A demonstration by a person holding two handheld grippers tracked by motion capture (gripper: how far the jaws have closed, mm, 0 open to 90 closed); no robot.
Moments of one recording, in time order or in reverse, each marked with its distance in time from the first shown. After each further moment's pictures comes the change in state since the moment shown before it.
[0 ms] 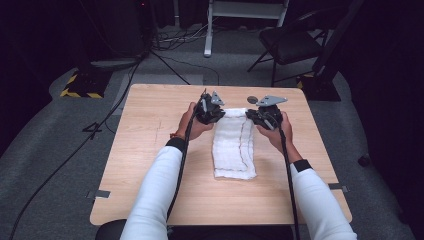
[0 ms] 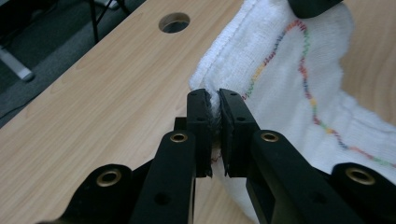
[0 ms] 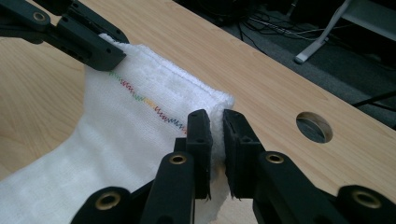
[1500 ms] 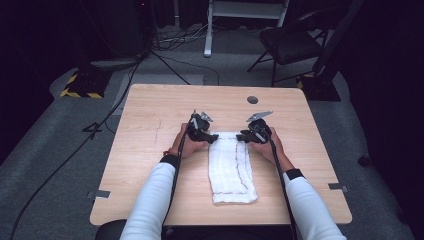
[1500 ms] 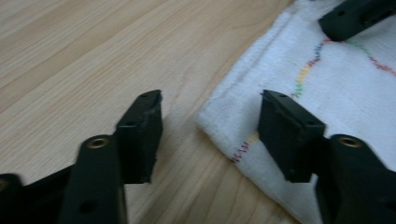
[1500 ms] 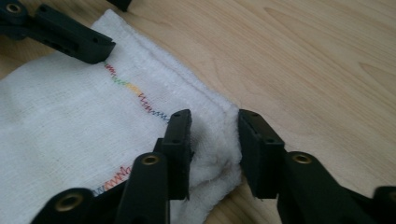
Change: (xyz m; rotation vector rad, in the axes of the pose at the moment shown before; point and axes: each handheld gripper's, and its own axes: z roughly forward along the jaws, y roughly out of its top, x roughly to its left) left arm -0.002 -0.076 0.039 0.104 -0.076 -0.199; right arm 0.011 -0.058 0.058 0.200 0.211 0.109
